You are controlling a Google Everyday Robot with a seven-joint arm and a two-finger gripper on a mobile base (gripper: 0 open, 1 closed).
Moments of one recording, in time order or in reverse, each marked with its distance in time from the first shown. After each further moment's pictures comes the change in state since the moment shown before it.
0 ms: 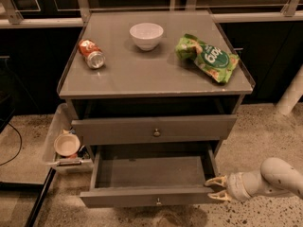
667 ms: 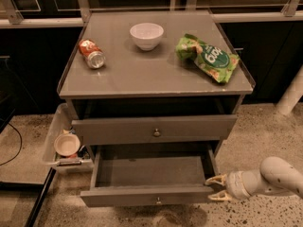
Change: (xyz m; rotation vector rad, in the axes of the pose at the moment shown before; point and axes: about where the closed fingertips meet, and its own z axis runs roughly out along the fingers) arm 0.000 0.000 0.000 0.000 0.000 0.000
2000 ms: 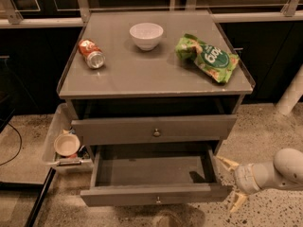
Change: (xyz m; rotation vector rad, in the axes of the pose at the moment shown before) arm -0.038 -0.018 -0.059 0.060 0.015 -0.105
